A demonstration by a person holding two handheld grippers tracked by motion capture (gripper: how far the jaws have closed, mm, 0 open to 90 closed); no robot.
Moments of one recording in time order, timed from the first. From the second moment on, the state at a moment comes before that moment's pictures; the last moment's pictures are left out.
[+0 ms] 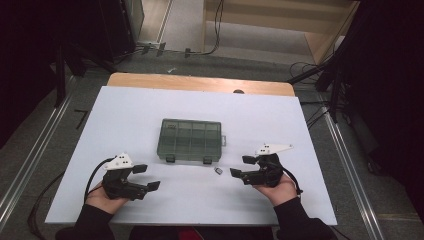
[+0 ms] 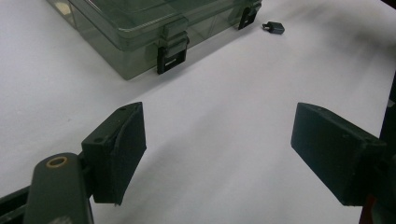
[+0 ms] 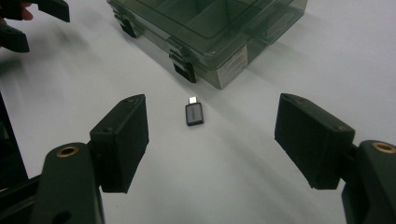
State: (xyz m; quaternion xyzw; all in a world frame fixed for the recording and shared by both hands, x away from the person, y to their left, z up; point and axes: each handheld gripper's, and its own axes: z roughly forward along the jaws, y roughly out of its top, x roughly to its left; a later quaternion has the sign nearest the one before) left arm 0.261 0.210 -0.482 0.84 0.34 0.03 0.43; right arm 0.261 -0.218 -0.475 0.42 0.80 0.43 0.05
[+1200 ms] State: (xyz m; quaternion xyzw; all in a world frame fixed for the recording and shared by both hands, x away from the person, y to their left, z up) left arm 0.261 0.209 -0.484 0.84 0.33 0.03 0.43; right arm 0.291 -0.195 -0.474 0.41 0.81 0.41 0.04
